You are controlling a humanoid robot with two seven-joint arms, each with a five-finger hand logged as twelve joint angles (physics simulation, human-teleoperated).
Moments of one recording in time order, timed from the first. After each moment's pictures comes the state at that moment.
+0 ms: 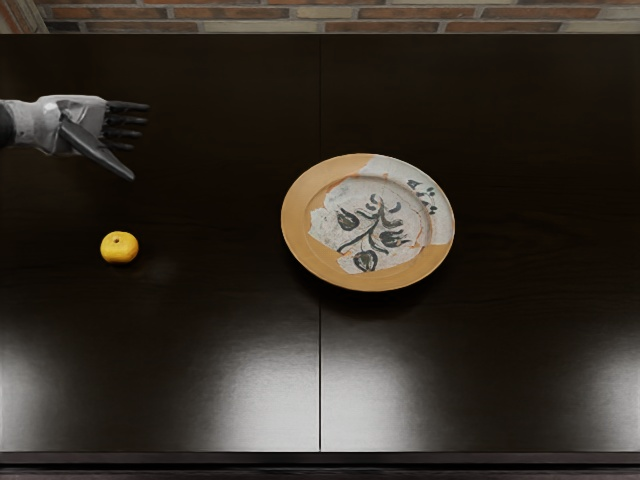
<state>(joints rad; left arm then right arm) -1.26 0.61 -0.06 -0.62 0.08 -0.61 0.25 -0.07 0.00 -0.06 0.12 0.05 0.06 -0.10</state>
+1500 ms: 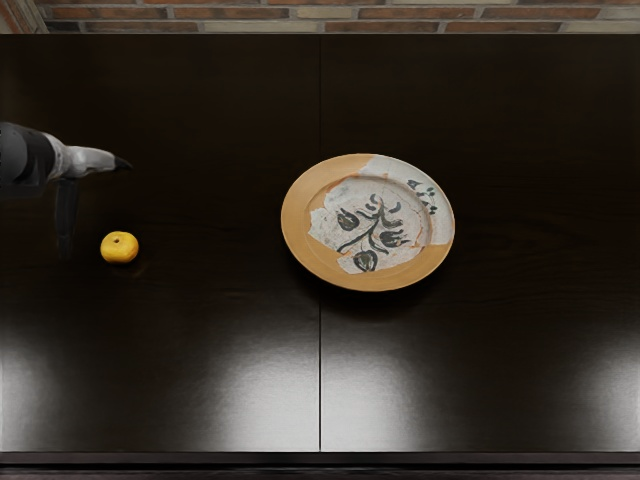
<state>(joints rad) -1.58 0.76 0.34 -1.41 0.85 -0.24 0.56 -0.07 0.00 -0.06 0.12 0.05 0.06 -0.10</state>
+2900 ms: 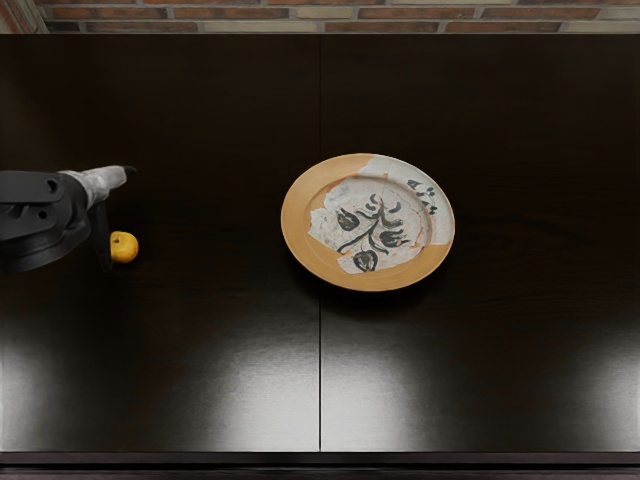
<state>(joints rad) -1.55 0.61 0.58 -1.42 0.67 0.29 0.56 -0.07 0.00 -0.06 0.12 0.05 0.06 -0.10</state>
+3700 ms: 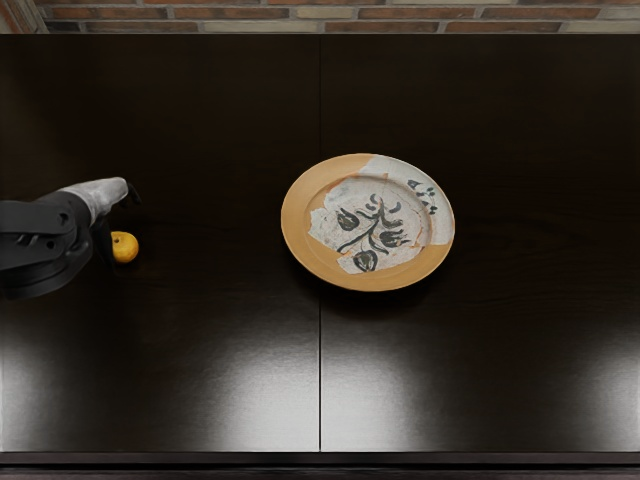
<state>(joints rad) -1.53 0.58 0.65 -1.45 0.73 0.39 0.56 -0.07 0.00 -0.06 0.12 0.05 0.06 -0.10</state>
